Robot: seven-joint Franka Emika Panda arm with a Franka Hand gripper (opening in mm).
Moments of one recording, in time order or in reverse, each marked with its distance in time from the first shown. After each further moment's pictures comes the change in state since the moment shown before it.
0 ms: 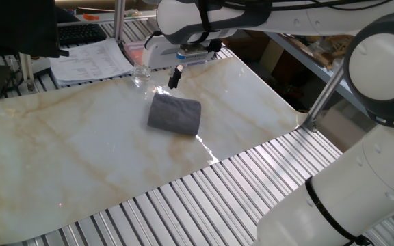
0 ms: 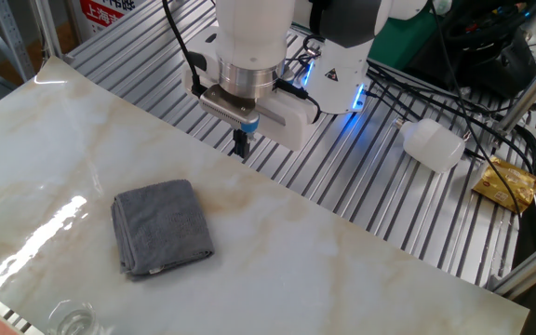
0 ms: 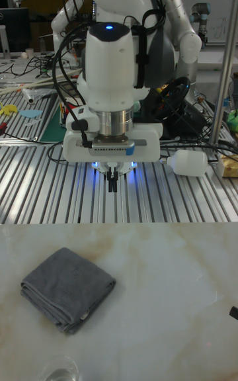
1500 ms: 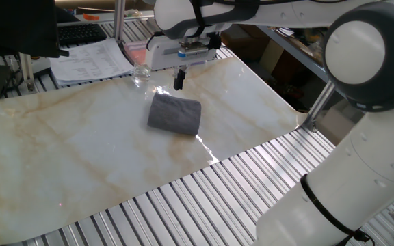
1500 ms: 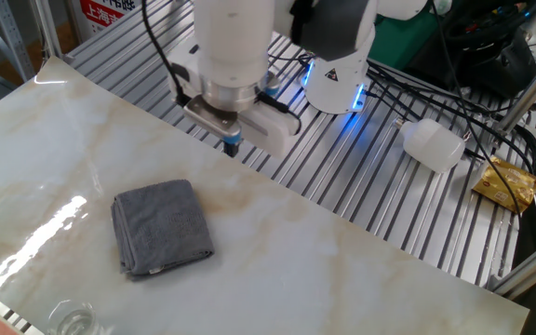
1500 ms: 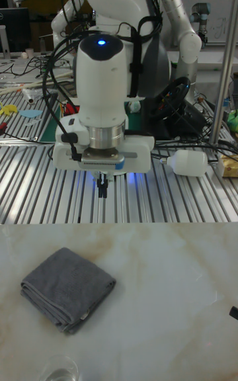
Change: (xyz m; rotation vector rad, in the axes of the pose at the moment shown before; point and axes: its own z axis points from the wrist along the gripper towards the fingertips) arm -0.009 -0.023 0.015 0.038 0.106 0.020
